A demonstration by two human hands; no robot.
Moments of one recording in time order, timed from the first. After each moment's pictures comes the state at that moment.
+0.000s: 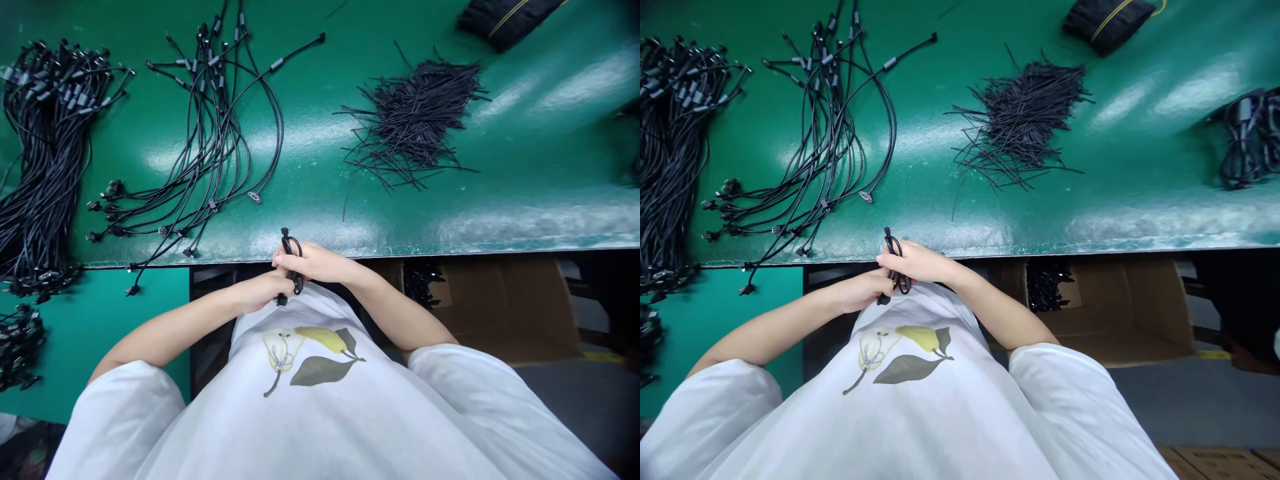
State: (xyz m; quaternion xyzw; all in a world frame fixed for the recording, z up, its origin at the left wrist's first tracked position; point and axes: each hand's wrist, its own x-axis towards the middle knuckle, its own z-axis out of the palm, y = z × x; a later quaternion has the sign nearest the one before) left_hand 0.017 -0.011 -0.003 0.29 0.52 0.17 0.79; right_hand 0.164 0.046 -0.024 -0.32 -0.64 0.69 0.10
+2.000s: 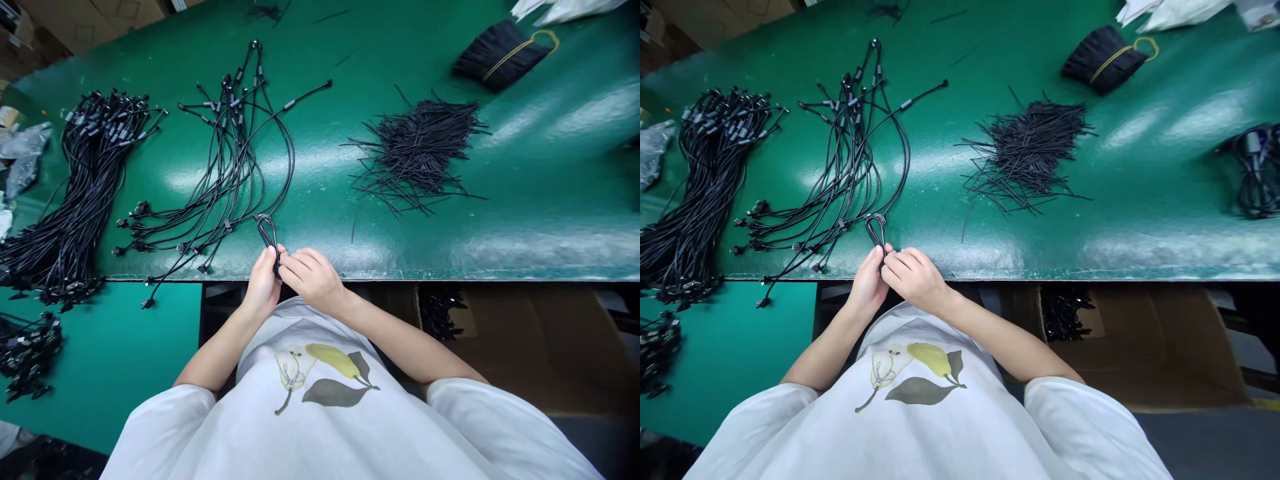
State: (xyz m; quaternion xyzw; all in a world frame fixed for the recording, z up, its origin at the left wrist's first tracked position) left_hand 0.021 0.012 -0.023 0.13 0.54 0.55 0.62; right_hand 0.149 0.032 -0.040 -0.26 -0.90 0.02 0.35
